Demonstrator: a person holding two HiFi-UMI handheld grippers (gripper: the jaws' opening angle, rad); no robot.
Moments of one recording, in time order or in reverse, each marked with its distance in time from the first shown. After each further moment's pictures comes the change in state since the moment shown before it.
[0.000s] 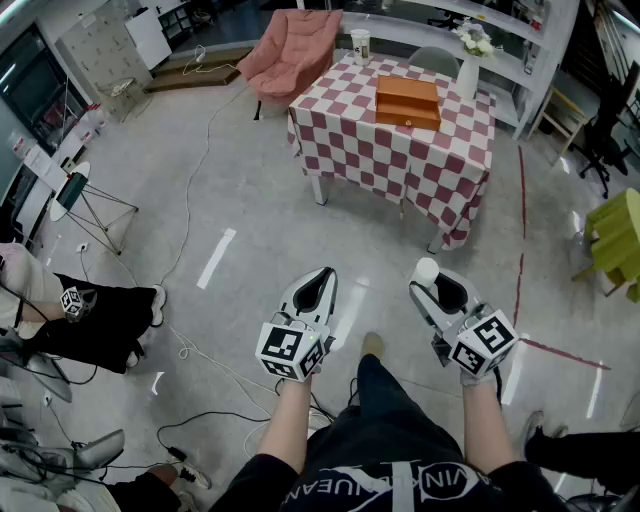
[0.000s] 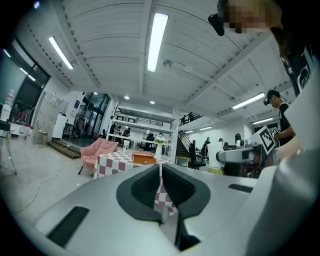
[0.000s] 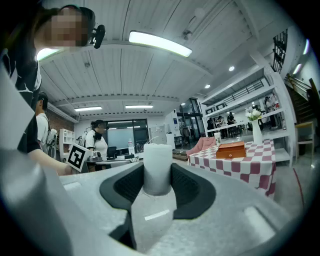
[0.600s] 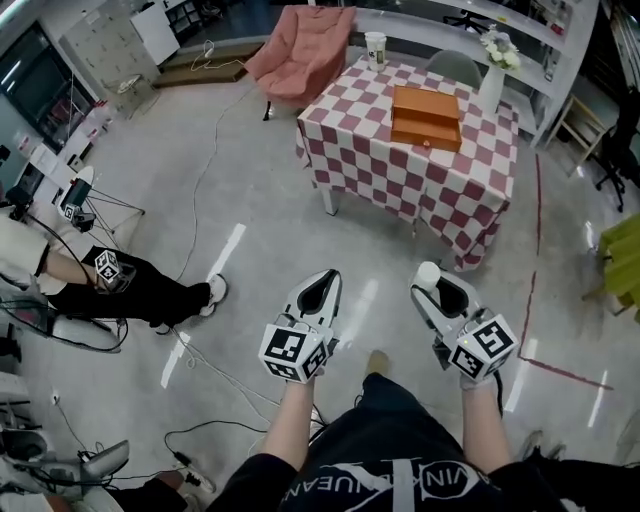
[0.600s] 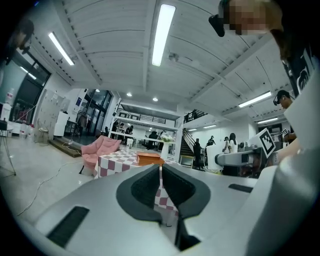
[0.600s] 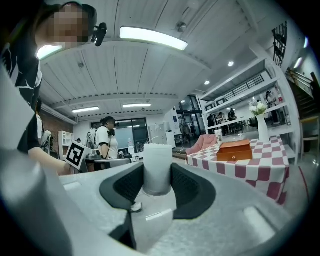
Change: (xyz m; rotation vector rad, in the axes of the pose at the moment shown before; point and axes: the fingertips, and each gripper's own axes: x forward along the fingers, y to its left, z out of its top) left arm 0.093 0.064 0.020 -0.014 0.024 0.025; right arm 0.089 -0.079 0.020 0.013 0.015 0.027
